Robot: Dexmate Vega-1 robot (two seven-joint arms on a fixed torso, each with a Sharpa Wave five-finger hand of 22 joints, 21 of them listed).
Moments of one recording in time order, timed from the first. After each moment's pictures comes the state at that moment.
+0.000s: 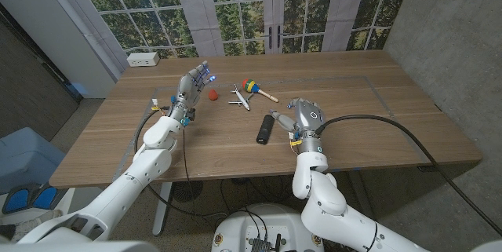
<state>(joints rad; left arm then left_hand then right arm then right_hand) 0.90 0.50 0.32 -1.29 -0.71 -0.49 -0.17 0.08 0.10 0.73 -0.07 0.19 0.10 -0.05 0.18 0.17 0.04 -0.04 0.19 0.17 0.02 -0.03 0.19 0.18 0.00 -0.03 0.75 0.16 -1.05 -0.49 -0.94 -2.12 -0.80 -1.04 -0.47 0.52 -0.14 0.26 -0.13 0.27 0.63 -0.02 0.41 0.34 0.52 -0.08 0.44 0.55 0.39 -0.05 0.60 0.57 0.25 0.12 0.68 0.17</state>
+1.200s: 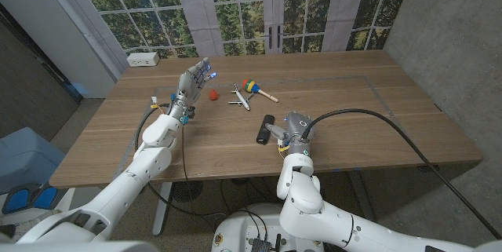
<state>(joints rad) 0.87 0.49 0.32 -1.24 -0.73 -0.53 -0.25 0.07 0.09 0.73 -0.07 0.19 0.11 -0.05 0.18 0.17 0.04 -0.05 0.19 0.17 0.02 -0.03 0.19 0.18 0.00 -0.03 0.73 0.17 -0.90 -0.42 -1.13 -2.07 -0.74 -1.34 -0.38 0.59 -0.10 0.25 -0.14 0.31 0.56 0.01 0.47 0.40 0.44 -0.06 0.45 0.62 0.36 -0.04 0.61 0.63 0.23 0.15 0.64 0.17</state>
